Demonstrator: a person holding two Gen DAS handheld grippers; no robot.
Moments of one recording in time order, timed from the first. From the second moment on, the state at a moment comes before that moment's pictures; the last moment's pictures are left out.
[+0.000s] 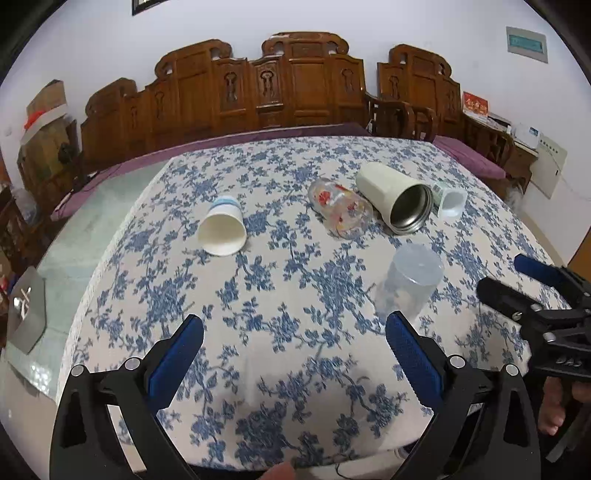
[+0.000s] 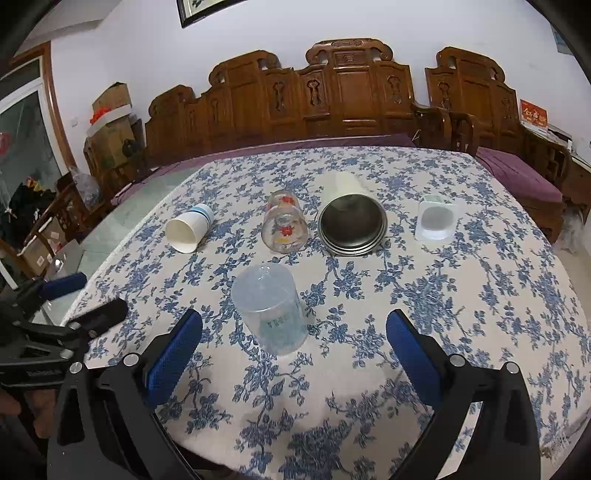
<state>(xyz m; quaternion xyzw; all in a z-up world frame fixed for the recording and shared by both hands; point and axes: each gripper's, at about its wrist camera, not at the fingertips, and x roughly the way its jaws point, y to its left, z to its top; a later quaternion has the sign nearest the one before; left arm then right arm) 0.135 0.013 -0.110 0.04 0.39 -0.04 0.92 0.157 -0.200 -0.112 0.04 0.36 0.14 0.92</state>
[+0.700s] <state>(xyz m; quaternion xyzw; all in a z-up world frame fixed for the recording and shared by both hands) 0.067 -0.010 -0.056 0.02 0.33 -0.03 0.94 0.081 -0.241 -0.057 0.05 0.30 0.11 0.95</state>
